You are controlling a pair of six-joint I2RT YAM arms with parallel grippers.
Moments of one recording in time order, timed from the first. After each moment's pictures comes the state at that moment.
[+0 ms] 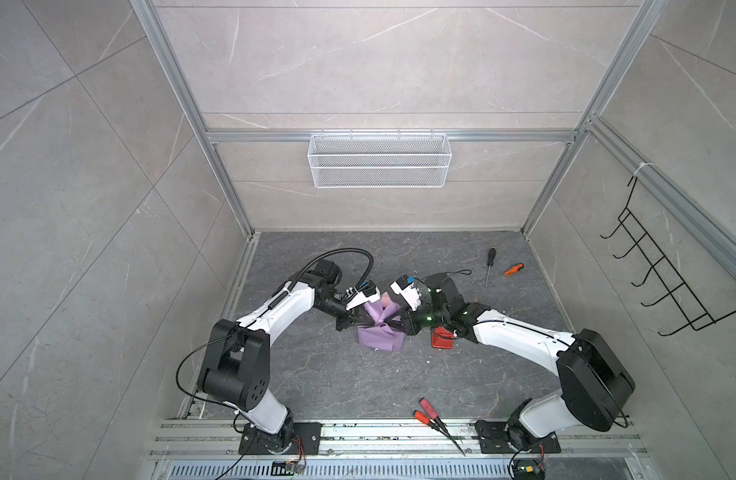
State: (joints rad) left arm -0.38 1.60 1.13 -0.82 0.91 0.97; right arm 0.66 1.52 0.90 -0.01 -0.62 0.29
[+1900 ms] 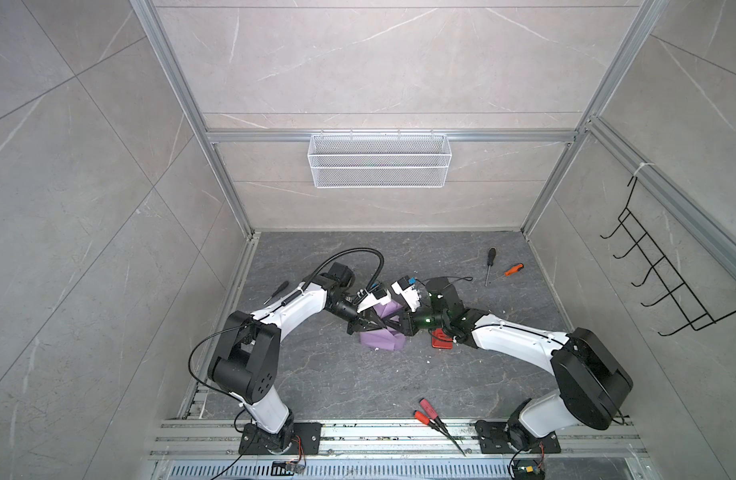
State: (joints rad) left arm -0.46 1.67 1.14 -0.79 1.01 0.87; right arm 0.67 1.51 0.84 0.10 -0.61 0.37
